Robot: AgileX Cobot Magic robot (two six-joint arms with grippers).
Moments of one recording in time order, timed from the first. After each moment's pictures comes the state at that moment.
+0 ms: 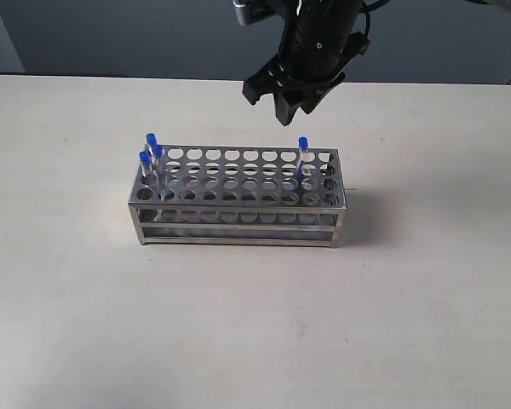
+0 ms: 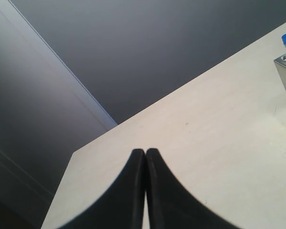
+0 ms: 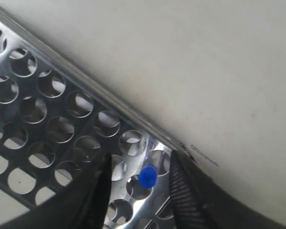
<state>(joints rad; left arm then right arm) 0.02 0.00 0.01 0.69 0.21 -0.12 0.64 2.12 -1.95 0.04 1.22 -0.16</state>
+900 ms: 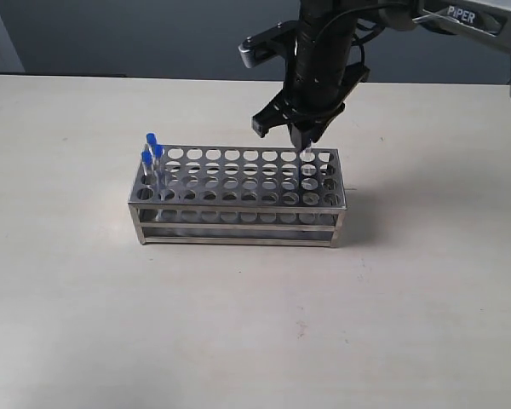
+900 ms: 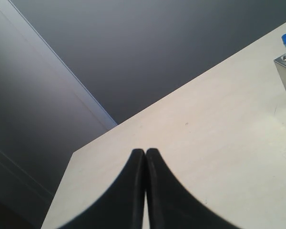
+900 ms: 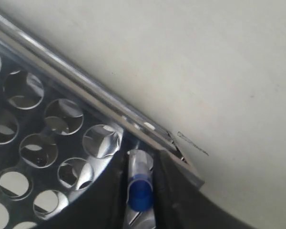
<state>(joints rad) 0.02 0.00 0.01 0.69 0.21 -0.12 0.64 2.19 -1.93 -0.05 1.22 -0.13</state>
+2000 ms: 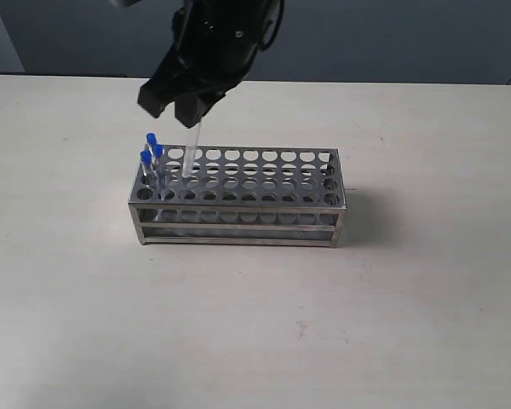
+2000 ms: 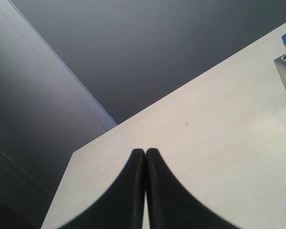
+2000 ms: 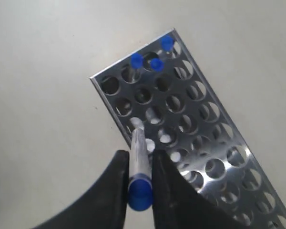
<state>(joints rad) 0.02 0.00 0.01 0.69 0.21 -0.12 0.87 2.02 -1.98 0.19 1.21 -0.34</state>
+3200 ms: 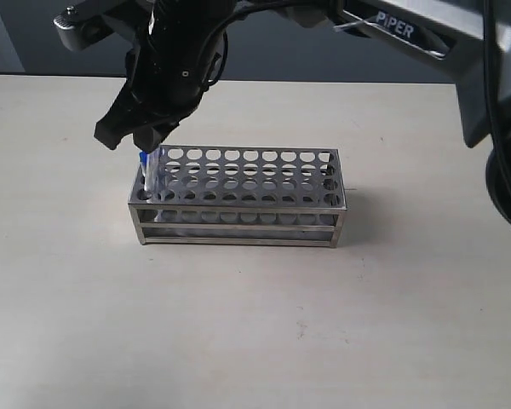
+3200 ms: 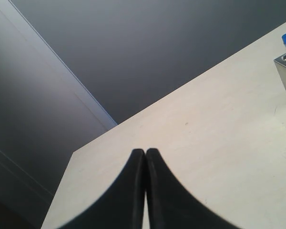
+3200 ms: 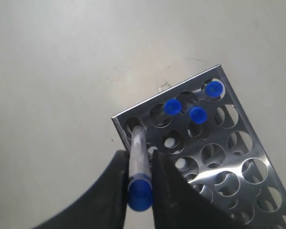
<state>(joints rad) 0.02 0.00 0.01 0.69 0.21 -0.12 0.92 2.18 -2.11 0.22 1.18 -0.36</state>
